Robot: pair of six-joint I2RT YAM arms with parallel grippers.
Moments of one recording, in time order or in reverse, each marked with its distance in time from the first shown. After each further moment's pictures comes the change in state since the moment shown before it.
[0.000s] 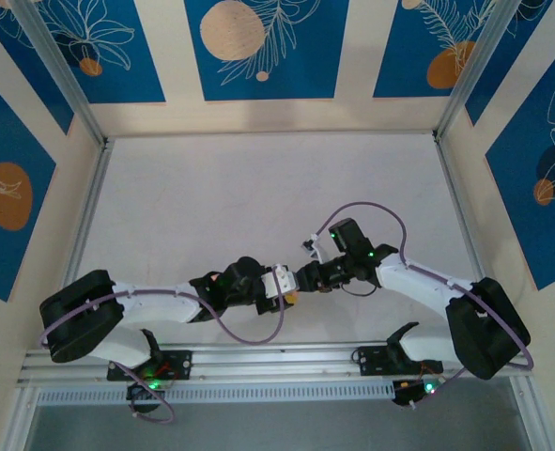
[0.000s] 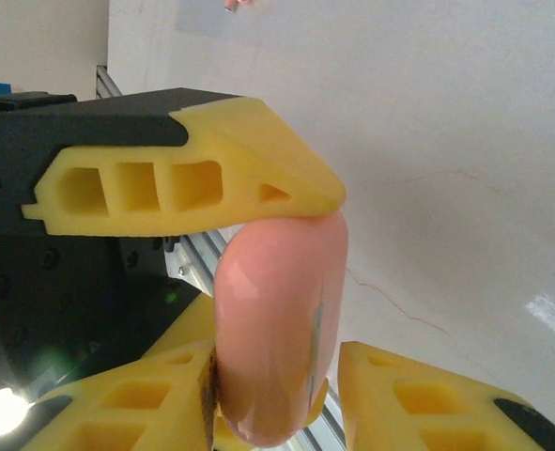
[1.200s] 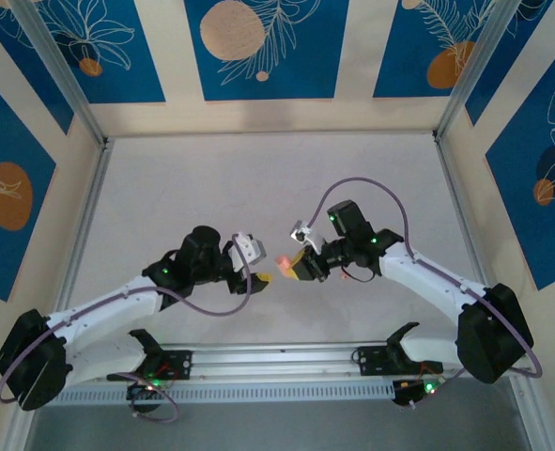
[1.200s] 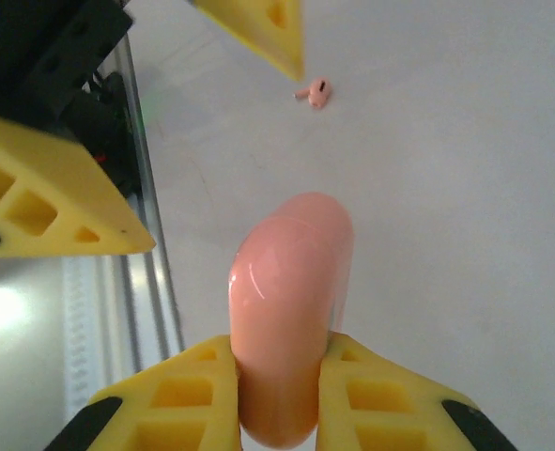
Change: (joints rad) left arm 0.301 -0.321 0.076 -0.372 0.310 -0.006; right arm 0.005 -0.026 0.196 -0.141 0.080 -0.704
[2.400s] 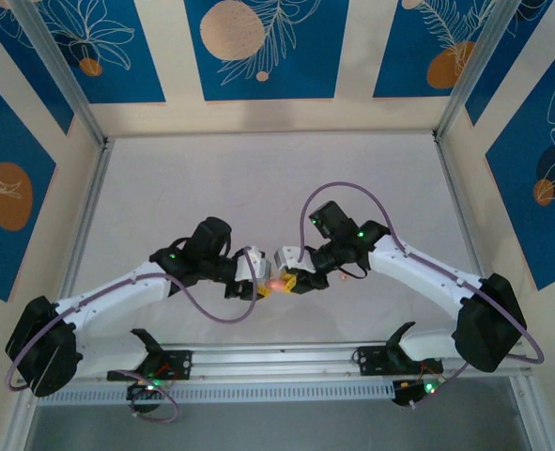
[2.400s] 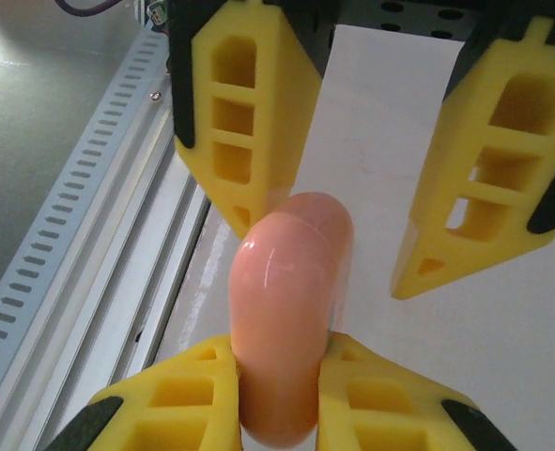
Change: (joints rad) left arm 0.003 0.098 0.125 -0.258 0.283 0.377; right arm 0.129 0.064 0.139 -0.249 -0.031 -0.670
